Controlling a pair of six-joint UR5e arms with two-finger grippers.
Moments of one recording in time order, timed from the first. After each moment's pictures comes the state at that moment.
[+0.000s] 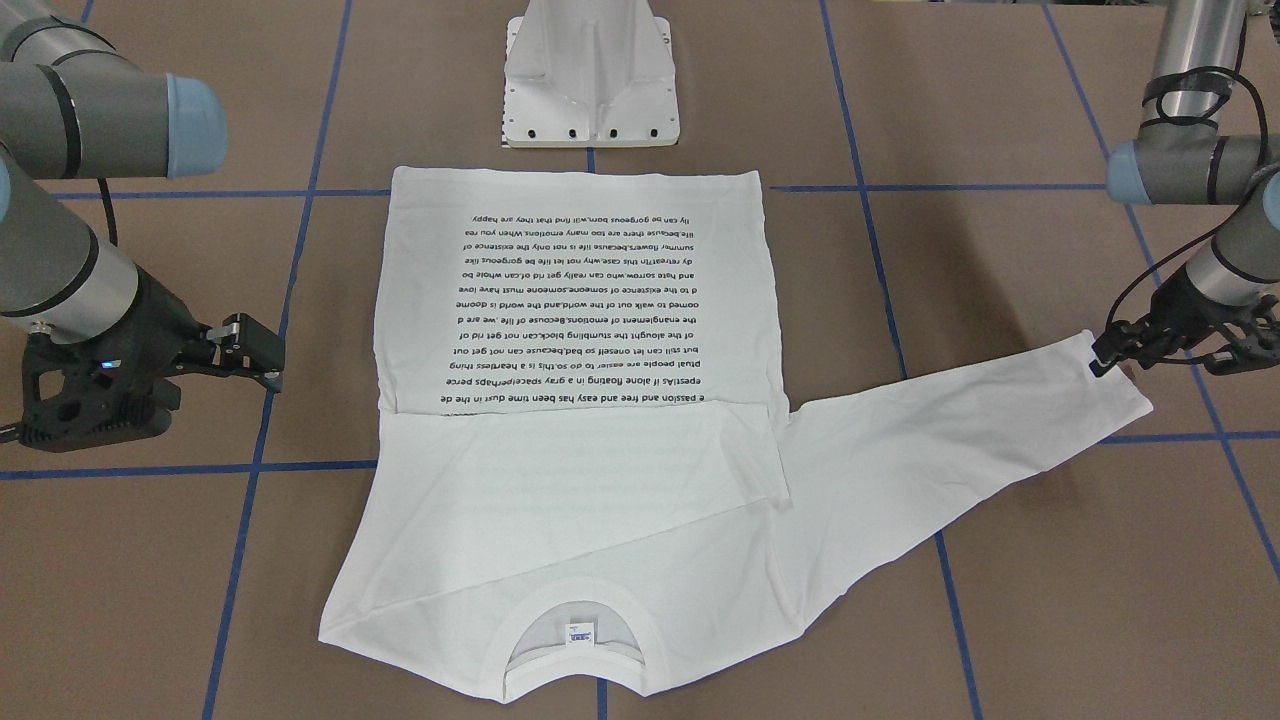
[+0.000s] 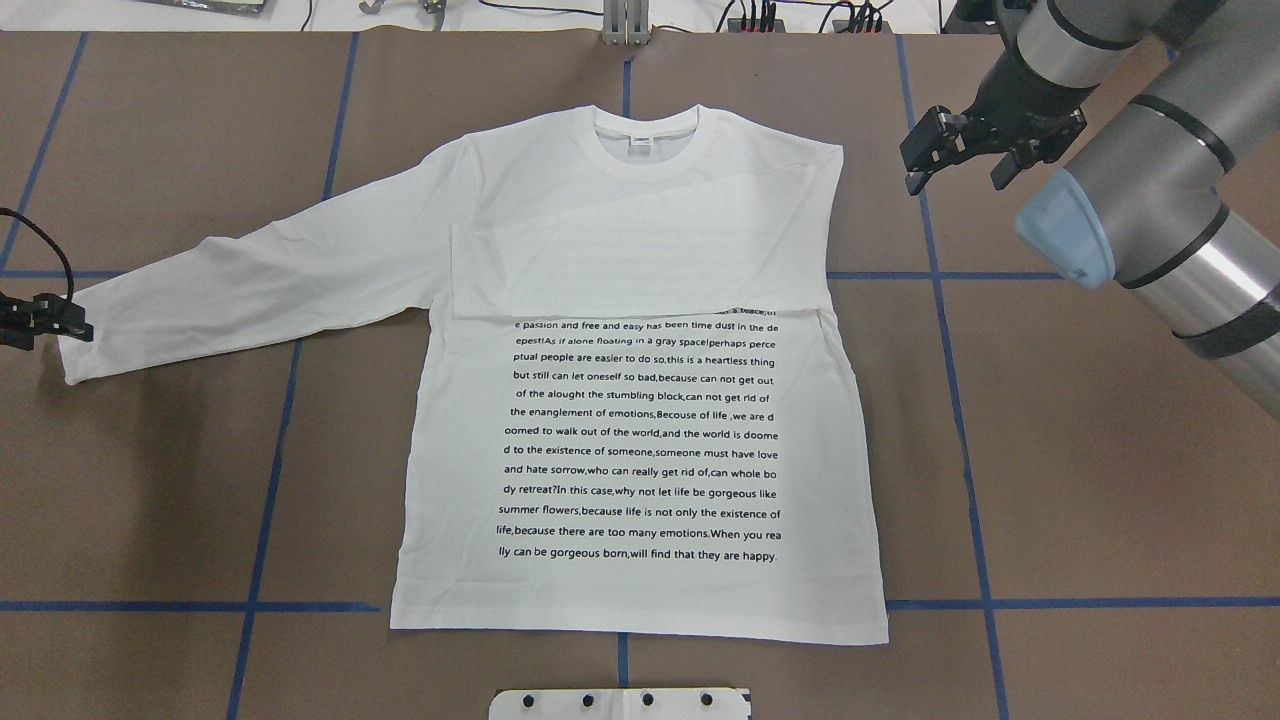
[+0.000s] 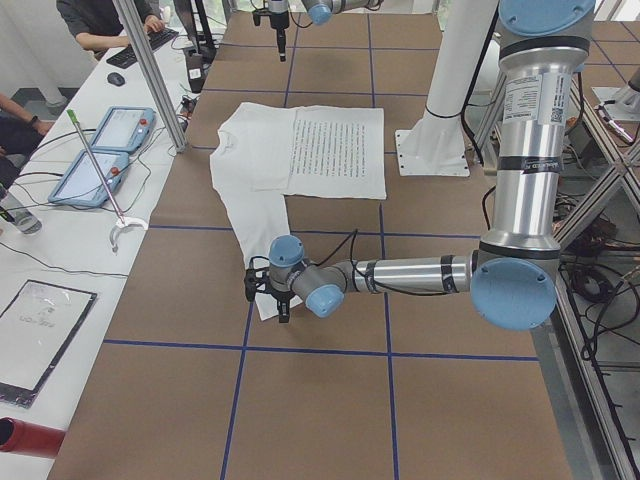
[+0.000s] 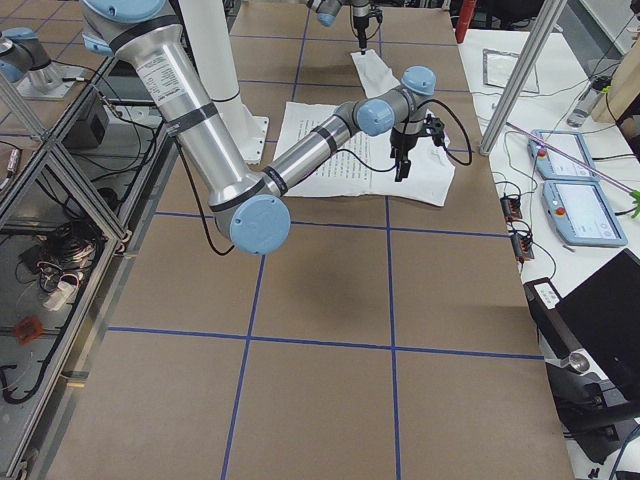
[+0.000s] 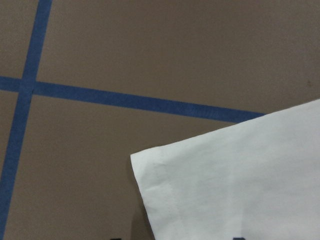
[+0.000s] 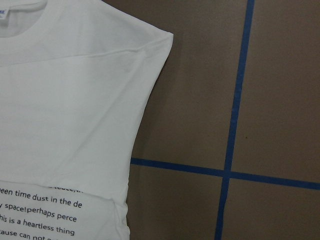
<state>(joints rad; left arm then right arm) -1.07 -1.59 -1.36 -2.36 -2.16 -0.89 1.04 -1.04 1.70 -1.71 2.27 0.61</state>
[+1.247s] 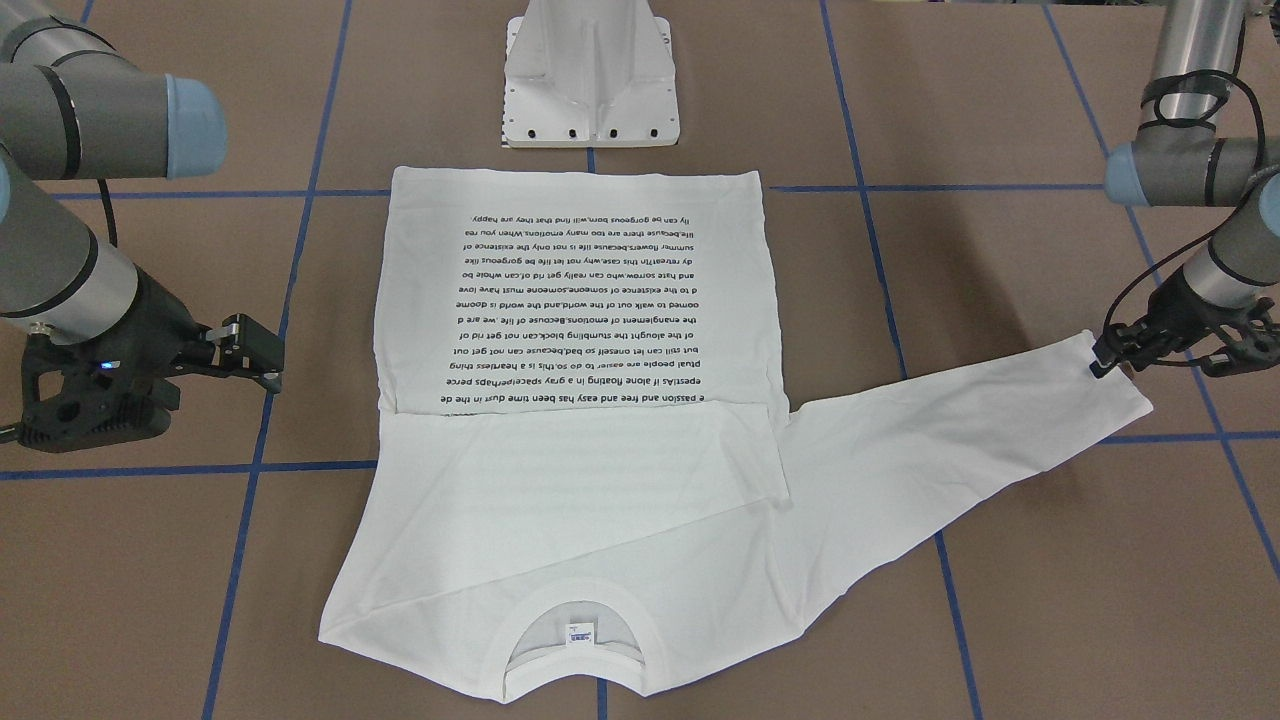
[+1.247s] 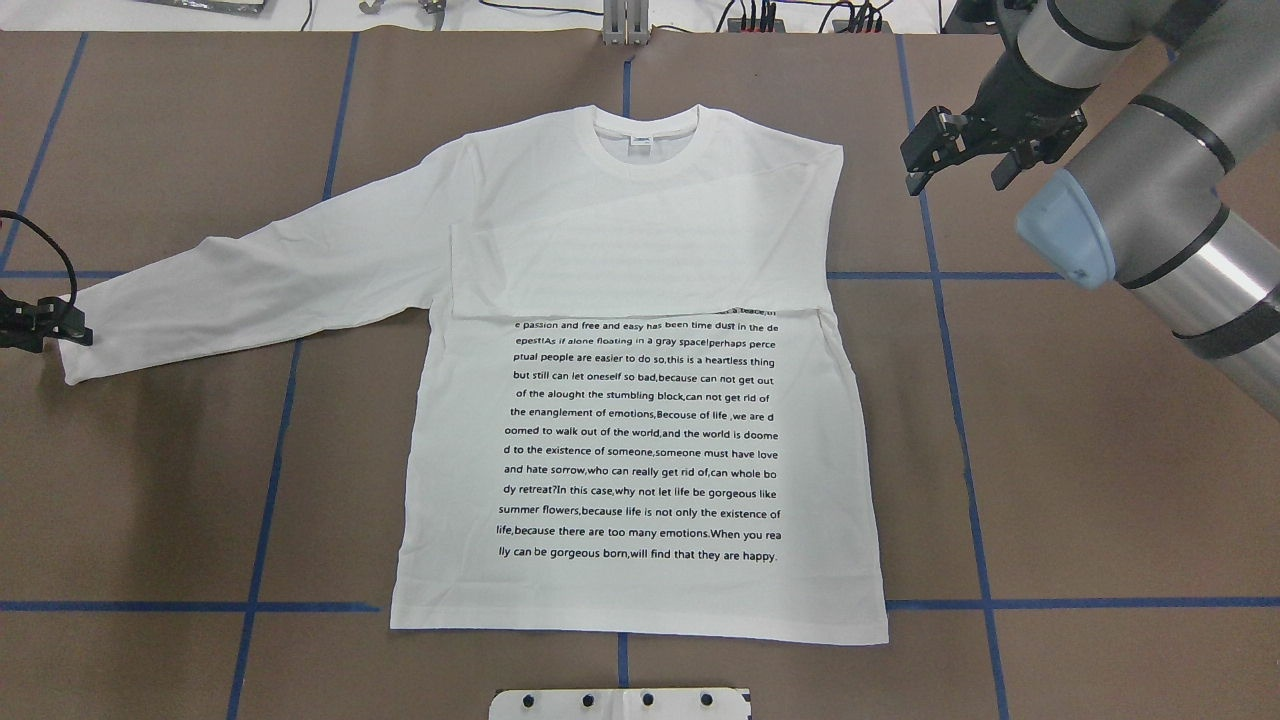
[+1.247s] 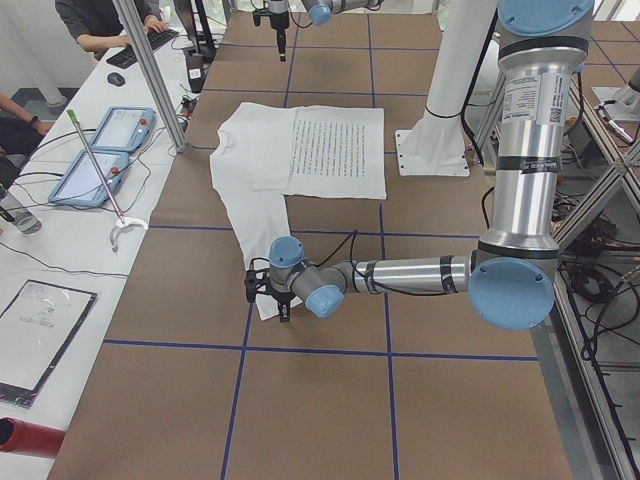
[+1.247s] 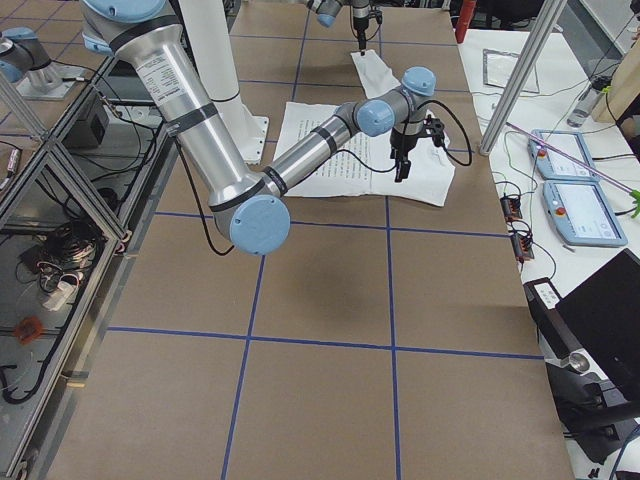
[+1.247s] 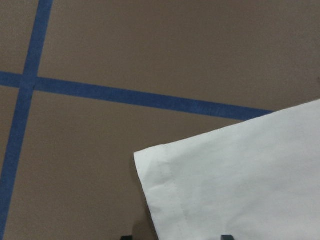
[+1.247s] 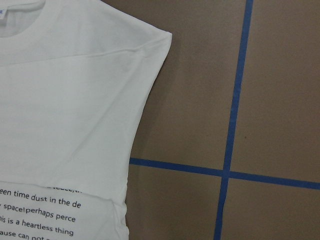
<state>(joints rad) -1.06 -1.59 -1.36 -2.36 -2.16 -0.89 1.04 -1.04 1.70 -1.71 2.27 0.61</state>
